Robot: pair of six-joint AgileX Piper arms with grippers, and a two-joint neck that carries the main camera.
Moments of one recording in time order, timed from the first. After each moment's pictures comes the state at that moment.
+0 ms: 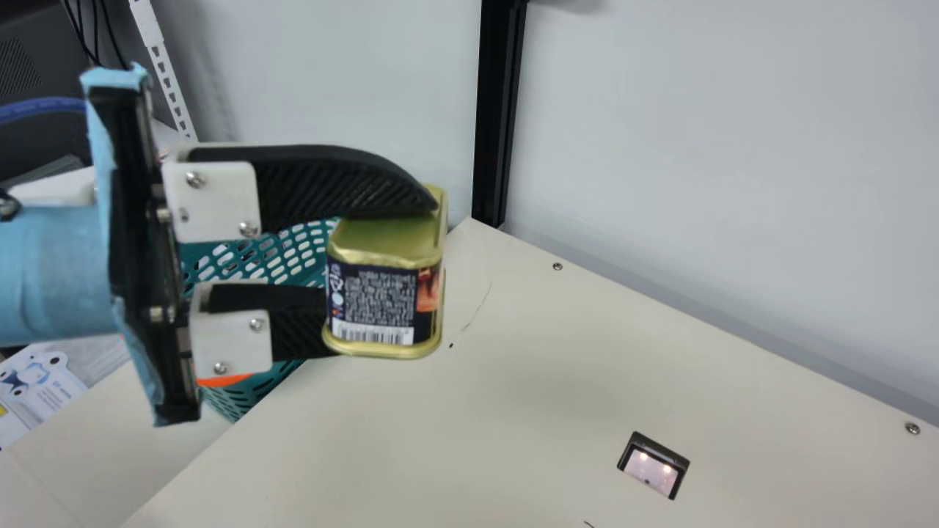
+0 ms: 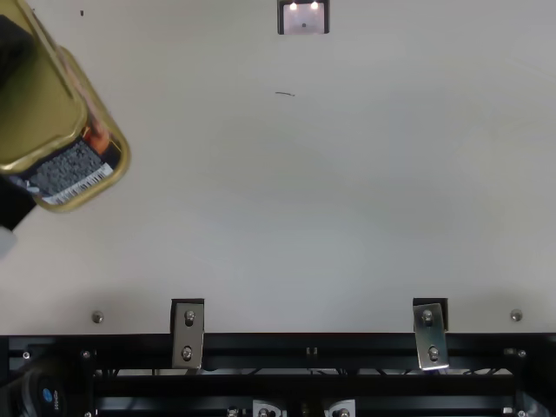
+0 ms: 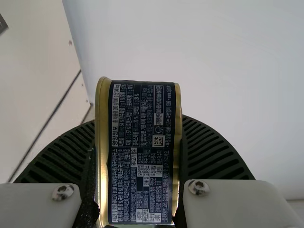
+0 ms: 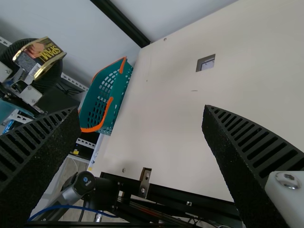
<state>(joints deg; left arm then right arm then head) 28.0 44.1 -47.1 -78.4 69.9 -32.7 24.1 17.7 -58.5 15.0 69.0 35.9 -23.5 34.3</state>
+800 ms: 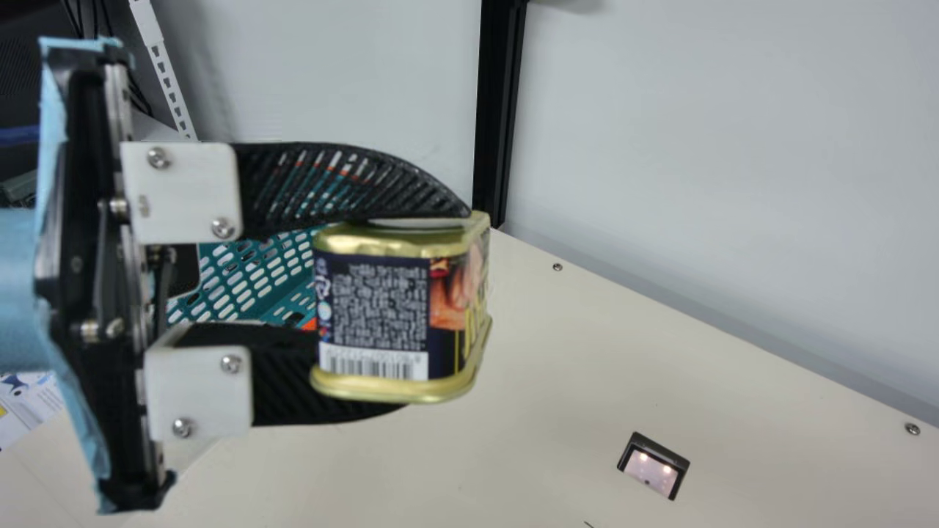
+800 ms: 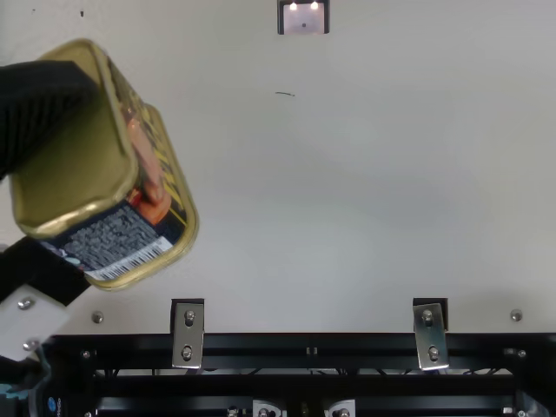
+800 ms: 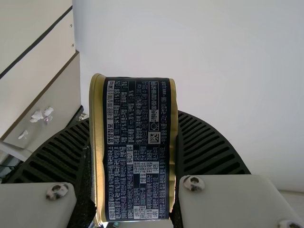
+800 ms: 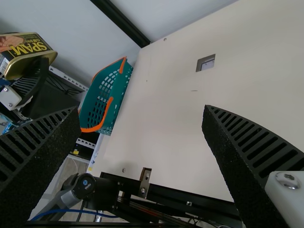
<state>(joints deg) 17.5 42.6 -50.7 -78.5 67.8 -54.0 24.1 17.7 -58.5 15.0 69.0 35.9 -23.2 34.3</state>
